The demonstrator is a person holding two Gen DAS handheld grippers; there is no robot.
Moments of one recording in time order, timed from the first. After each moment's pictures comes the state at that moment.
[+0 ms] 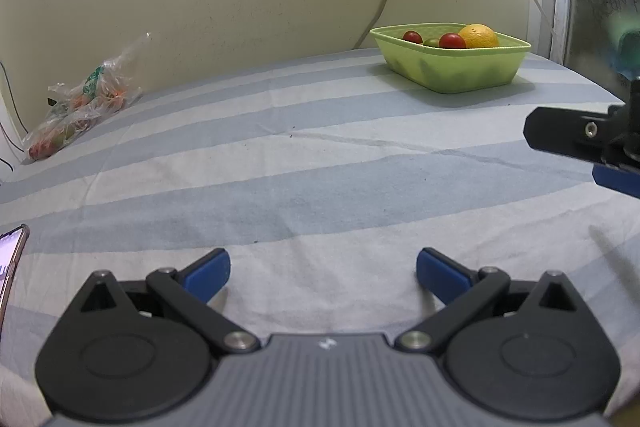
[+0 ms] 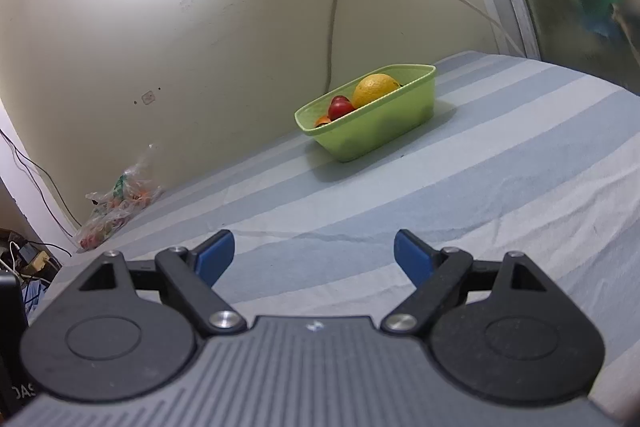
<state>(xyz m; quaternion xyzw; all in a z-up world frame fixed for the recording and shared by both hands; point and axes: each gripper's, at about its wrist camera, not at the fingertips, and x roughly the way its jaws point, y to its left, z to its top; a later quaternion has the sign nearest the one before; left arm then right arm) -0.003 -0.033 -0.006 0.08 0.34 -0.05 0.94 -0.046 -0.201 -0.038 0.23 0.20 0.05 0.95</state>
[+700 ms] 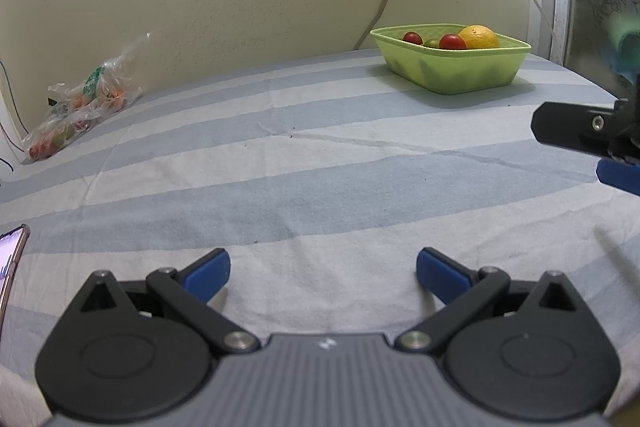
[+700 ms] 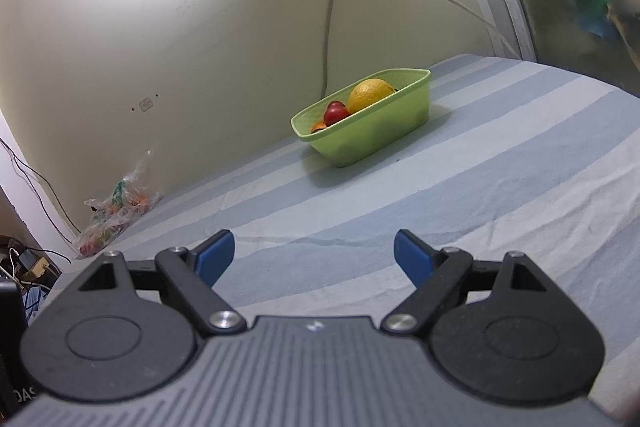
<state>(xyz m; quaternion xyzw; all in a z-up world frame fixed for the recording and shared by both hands) -0.004 -0.032 -0.006 0.08 0.34 -0.05 0.94 -0.048 -0.204 -0.037 0.24 0.19 0.04 0.95</state>
